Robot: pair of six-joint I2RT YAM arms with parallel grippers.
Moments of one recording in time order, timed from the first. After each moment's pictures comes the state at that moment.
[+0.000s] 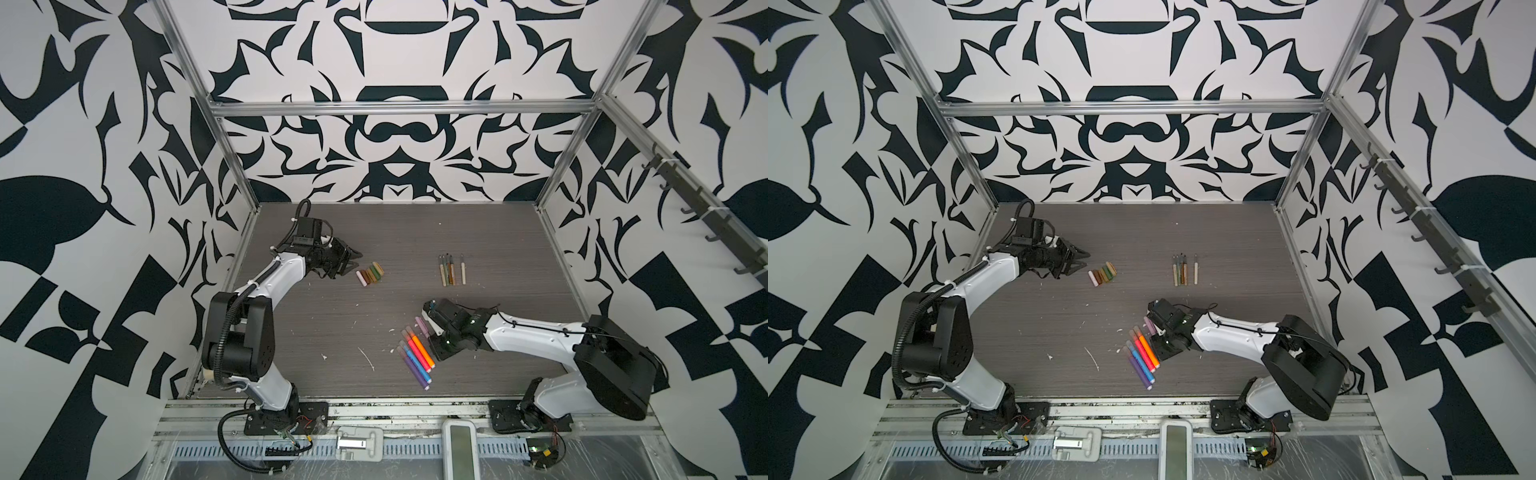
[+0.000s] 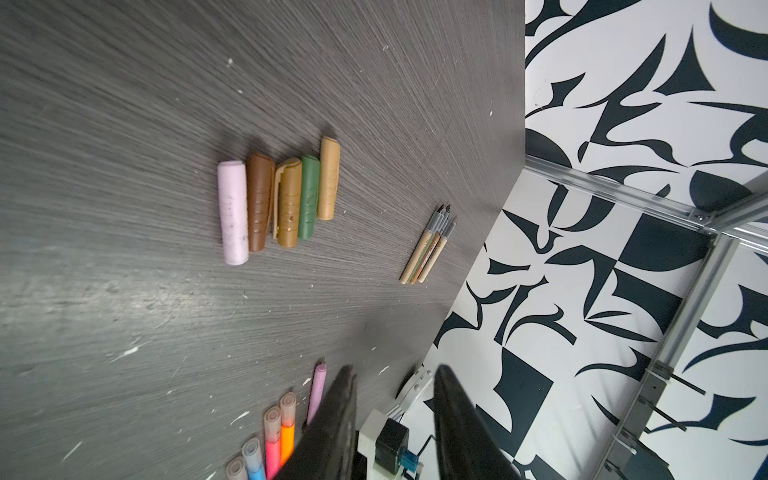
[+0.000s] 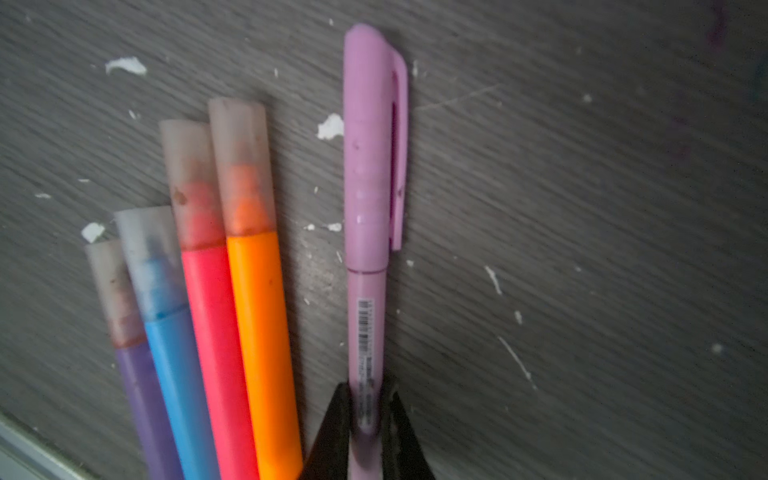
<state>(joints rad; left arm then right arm) -0.18 1.63 1.12 -0.38 0.69 -1.10 0.86 1.44 0.67 -0.47 -0.08 0.45</state>
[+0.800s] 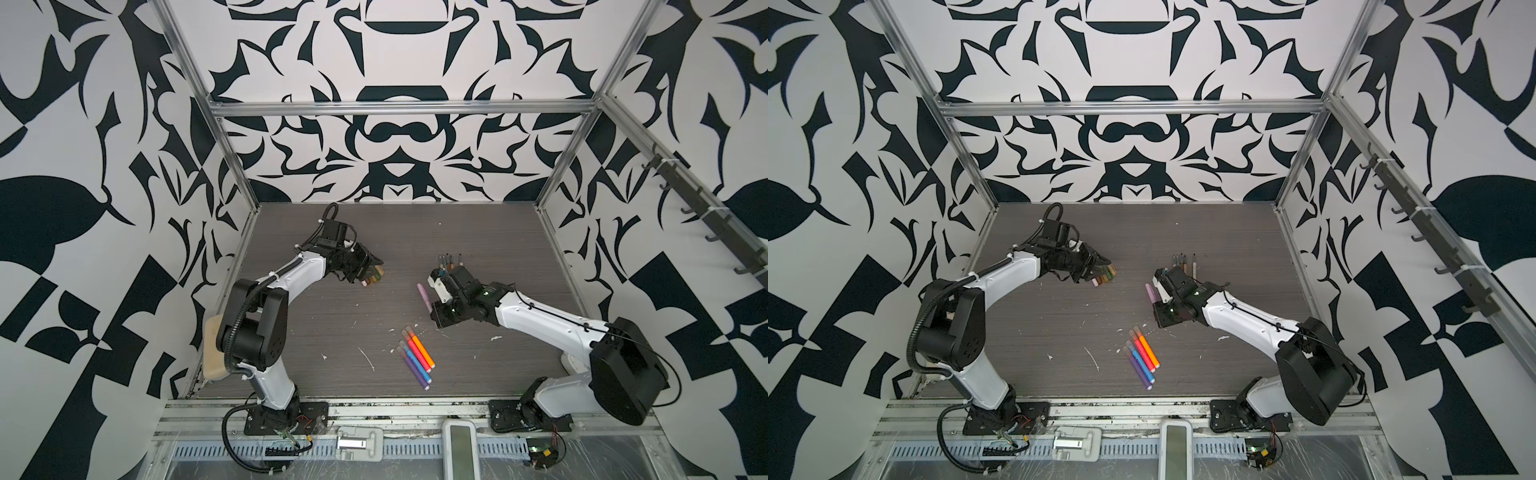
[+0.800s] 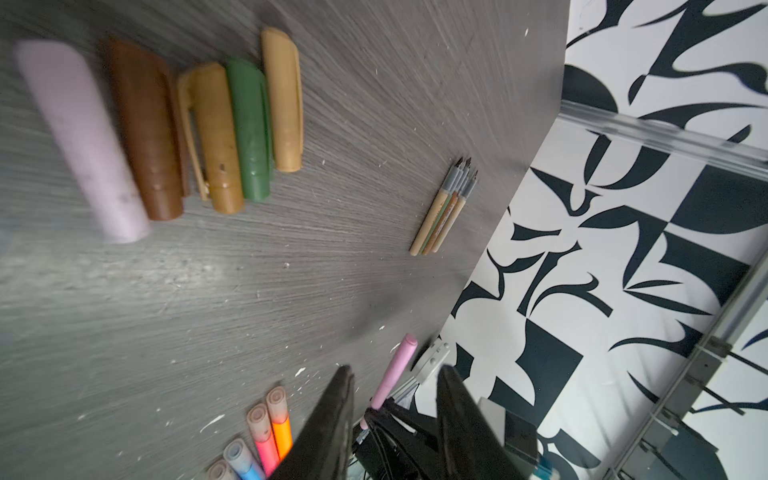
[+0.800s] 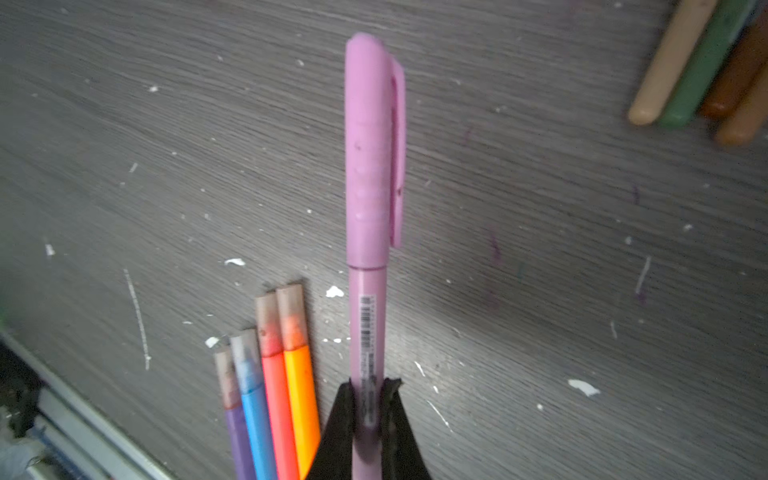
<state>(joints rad) -0.35 1.73 1.17 -0.34 0.69 -1.13 0.68 1.40 0.86 -0.53 -0.19 0.38</state>
